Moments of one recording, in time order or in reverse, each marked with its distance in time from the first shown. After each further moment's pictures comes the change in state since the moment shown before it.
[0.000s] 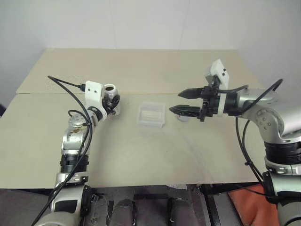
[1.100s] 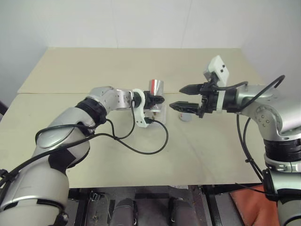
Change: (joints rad) left arm -0.751 0.177 -1.213 0.719 1.676 -1.064 0.726; right arm -0.035 0.003 0.008 0.005 -0.032 0.003 -0.040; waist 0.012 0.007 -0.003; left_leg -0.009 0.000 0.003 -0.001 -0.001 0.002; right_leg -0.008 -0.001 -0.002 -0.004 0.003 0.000
